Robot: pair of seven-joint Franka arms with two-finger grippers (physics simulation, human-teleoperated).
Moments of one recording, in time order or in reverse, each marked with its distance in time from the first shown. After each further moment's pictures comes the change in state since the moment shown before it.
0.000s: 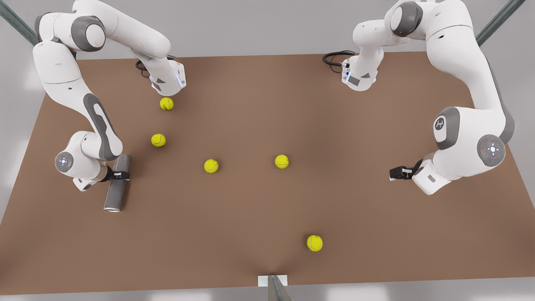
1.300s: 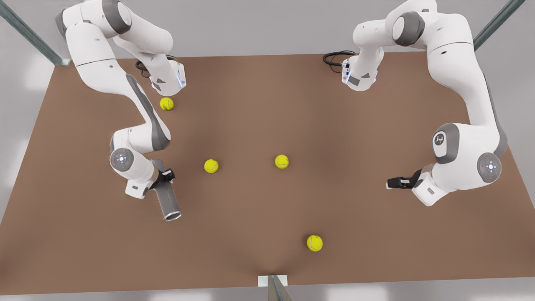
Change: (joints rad) left arm 0.035 0.084 -0.019 0.018 -0.054 0.043 -0.024; right arm 0.398 -0.128 0.132 0.153 0.008 -0.194 -0.015
